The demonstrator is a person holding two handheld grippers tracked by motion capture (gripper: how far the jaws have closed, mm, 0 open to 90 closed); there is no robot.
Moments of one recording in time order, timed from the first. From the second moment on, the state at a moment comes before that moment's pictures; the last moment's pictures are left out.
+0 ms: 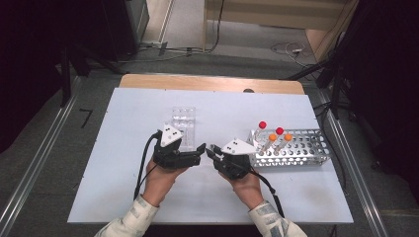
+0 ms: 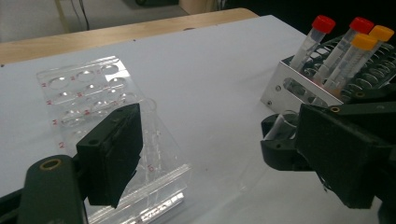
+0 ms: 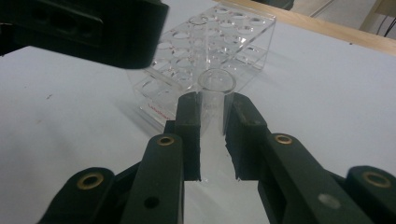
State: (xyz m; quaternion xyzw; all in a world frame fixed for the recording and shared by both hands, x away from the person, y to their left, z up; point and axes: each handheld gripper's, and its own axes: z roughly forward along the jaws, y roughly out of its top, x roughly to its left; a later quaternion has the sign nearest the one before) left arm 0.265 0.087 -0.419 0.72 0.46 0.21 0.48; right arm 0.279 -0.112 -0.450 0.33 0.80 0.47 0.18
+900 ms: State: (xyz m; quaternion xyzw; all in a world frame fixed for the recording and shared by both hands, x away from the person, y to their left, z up) left arm 0.262 0.079 -0.423 0.75 0.41 0.17 0.49; right arm 0.269 -0.092 -0.453 0.31 0.80 0.47 0.20
